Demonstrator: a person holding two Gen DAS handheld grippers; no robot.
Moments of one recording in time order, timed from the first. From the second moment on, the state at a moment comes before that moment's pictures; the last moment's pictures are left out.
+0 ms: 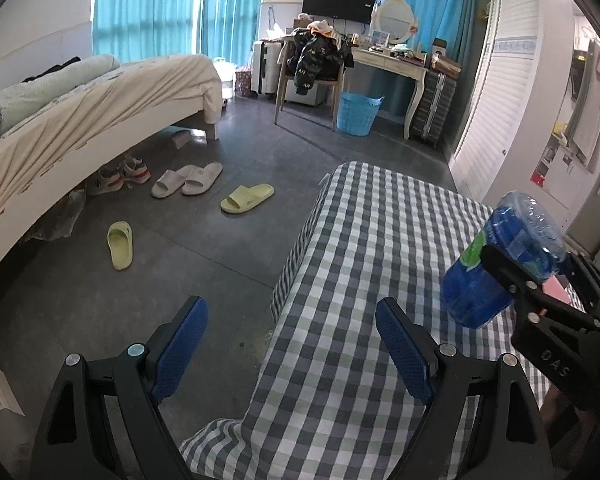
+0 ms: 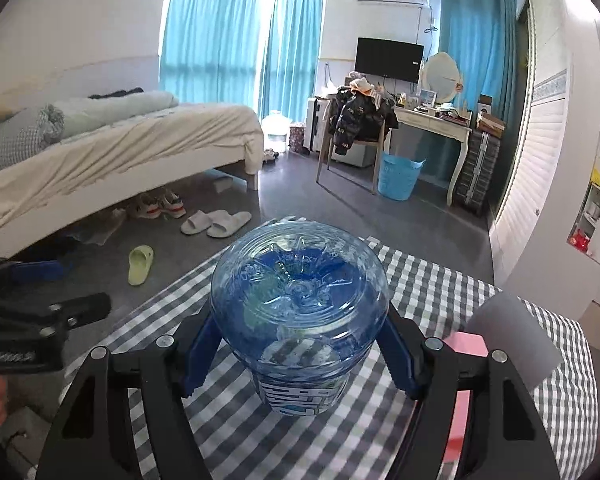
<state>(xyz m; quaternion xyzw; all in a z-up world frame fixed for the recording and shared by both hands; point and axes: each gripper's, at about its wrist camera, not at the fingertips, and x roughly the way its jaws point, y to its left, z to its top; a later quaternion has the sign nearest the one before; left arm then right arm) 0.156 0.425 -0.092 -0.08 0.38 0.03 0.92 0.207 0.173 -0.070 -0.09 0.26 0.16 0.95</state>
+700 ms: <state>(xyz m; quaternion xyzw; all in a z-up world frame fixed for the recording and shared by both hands) 0.126 0.403 -0.082 -0.08 0.37 0.03 0.93 0.194 0.144 -0.042 -0.04 0.25 0.17 0.95</state>
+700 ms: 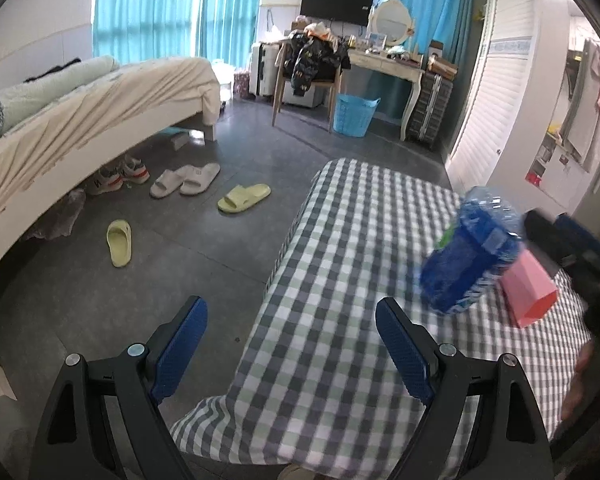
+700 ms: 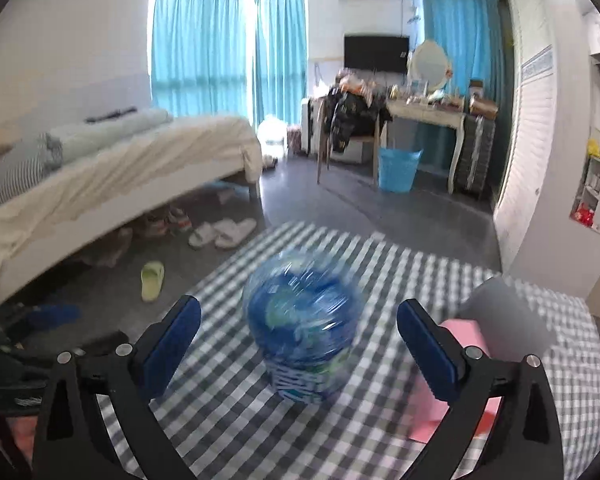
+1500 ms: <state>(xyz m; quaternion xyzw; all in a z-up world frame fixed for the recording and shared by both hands) 0.036 0.291 -0.061 -0.04 0.24 -0.01 0.97 0.083 -0.009 -0.059 0.04 0.26 0.07 0.96</state>
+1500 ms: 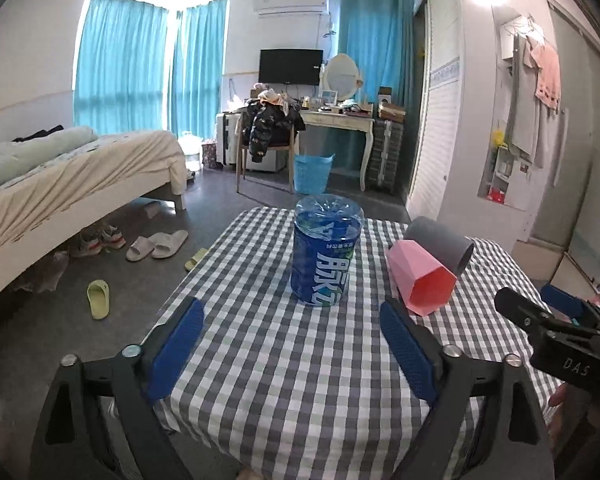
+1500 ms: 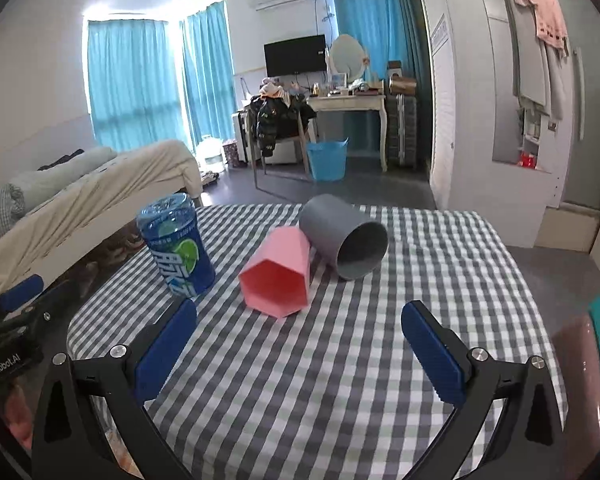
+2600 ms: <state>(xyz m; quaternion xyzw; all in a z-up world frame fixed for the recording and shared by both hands) 0.027 0.308 -0.061 -0.05 0.26 0.01 0.97 0.085 0.025 -0.058 -0.02 0.26 0.07 0.96</state>
